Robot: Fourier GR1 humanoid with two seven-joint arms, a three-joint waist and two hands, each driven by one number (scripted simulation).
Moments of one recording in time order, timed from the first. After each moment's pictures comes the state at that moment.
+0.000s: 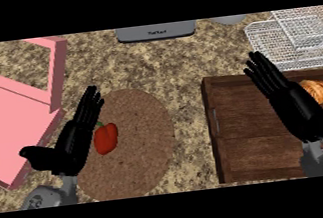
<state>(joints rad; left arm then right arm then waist) -0.12 0.30 -0.34 -1.52 0.39 0.20 -0.09 -0.14 -0.30 0.15 -1.68 -0.30 0.04 0.07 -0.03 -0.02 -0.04</state>
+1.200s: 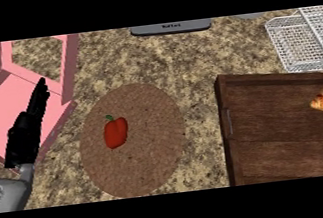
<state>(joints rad) -0.18 0.52 -0.26 -1.42 0.16 0.34 -0.01 -0.33 -1.05 -0.14 -1.47 -0.12 0.71 -0.51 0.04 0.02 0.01</state>
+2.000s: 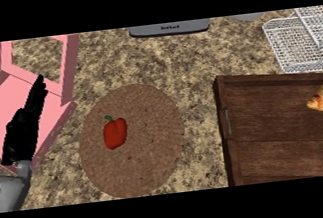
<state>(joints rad) -0.20 0.52 -0.23 -1.42 0.14 0.32 0.03 -0.28 -1.22 0.13 -1.32 0.40 0.34 -0.88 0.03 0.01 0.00</state>
